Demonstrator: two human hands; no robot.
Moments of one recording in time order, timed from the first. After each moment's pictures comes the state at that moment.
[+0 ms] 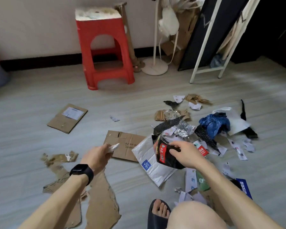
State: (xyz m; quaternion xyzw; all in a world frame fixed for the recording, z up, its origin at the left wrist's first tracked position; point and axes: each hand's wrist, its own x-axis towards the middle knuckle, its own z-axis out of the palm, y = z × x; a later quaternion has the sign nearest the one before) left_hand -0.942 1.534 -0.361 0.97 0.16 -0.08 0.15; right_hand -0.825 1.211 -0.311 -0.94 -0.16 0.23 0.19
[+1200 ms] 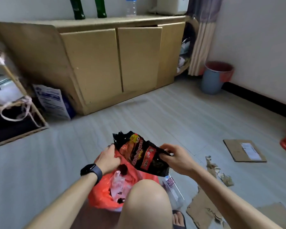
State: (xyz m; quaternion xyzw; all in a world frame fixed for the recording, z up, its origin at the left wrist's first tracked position) left_hand -1.507 1.703 -0.290 0.65 0.70 0.10 0.26; right_hand -1.228 1.664 -0.237 -0.61 -0.65 0.40 0.22
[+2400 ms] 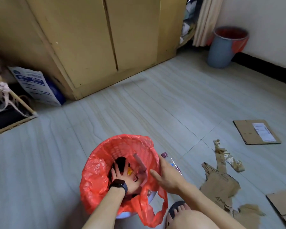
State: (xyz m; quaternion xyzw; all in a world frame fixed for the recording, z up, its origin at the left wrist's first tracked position) left_hand -1.460 1.691 -0.473 0.69 0.65 -0.25 0.22; right_hand -1.260 1.673 -0.380 -0.63 -0.66 0.41 0.08
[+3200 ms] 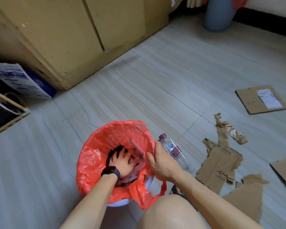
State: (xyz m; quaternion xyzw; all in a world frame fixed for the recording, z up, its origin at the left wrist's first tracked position) left_hand -1.475 1.705 -0.476 0.68 0.65 -0.22 0.24; right_hand -1.271 1.663 -0.394 -0.65 -0.60 0.44 0.13
